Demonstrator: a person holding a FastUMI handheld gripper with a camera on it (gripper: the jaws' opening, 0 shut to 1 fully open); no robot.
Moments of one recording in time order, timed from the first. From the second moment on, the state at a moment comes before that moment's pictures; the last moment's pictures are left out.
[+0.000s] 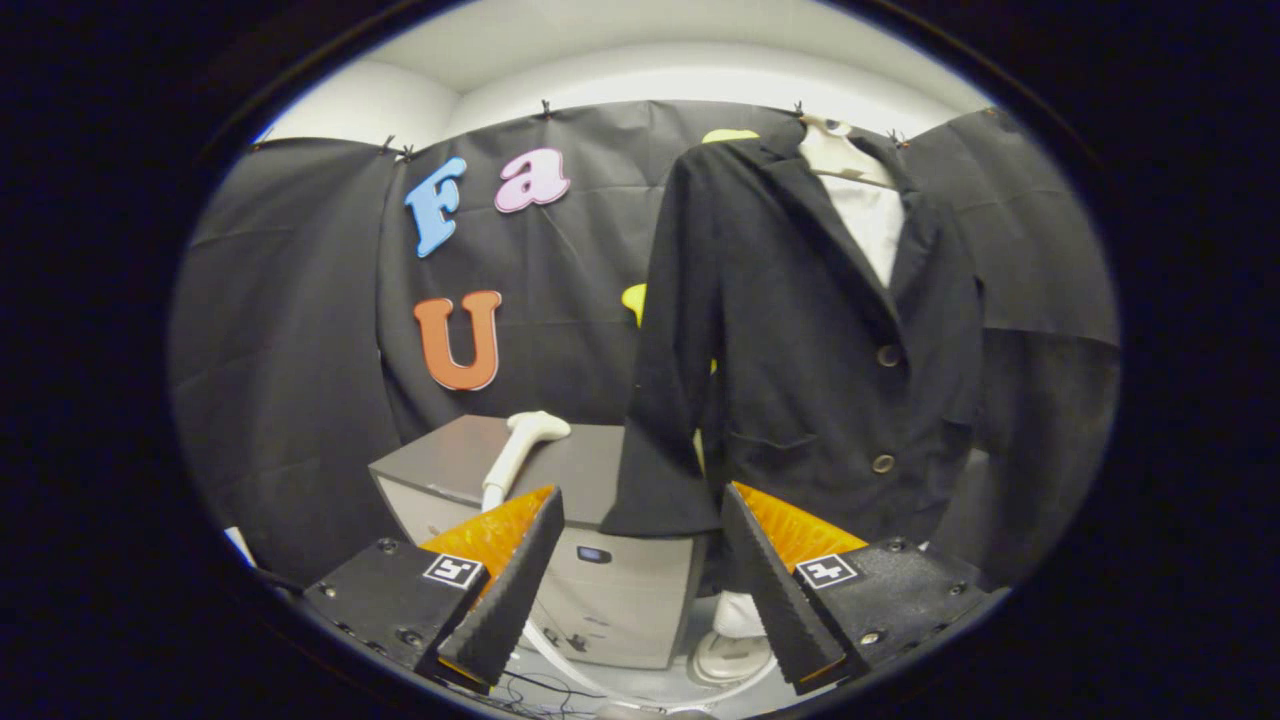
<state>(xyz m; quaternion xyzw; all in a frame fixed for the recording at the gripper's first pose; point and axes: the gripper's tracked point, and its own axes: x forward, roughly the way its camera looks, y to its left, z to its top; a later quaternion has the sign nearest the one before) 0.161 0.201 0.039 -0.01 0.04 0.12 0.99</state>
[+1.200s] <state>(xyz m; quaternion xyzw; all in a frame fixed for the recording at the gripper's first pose) 0.395 0.428 -0.054 -0.08 0.24 0.16 0.96</state>
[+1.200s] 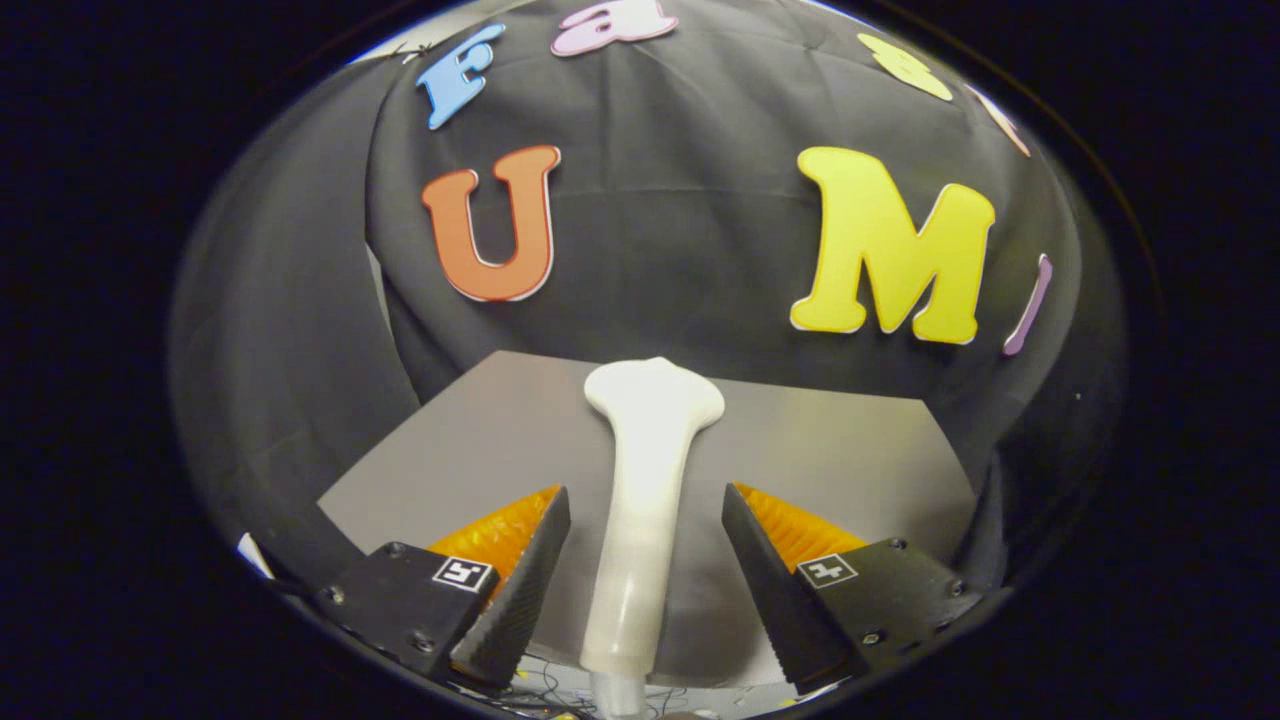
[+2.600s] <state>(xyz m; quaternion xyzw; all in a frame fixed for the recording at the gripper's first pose) 0.277 0.370 0.035 0.07 0.17 0.23 0.96</state>
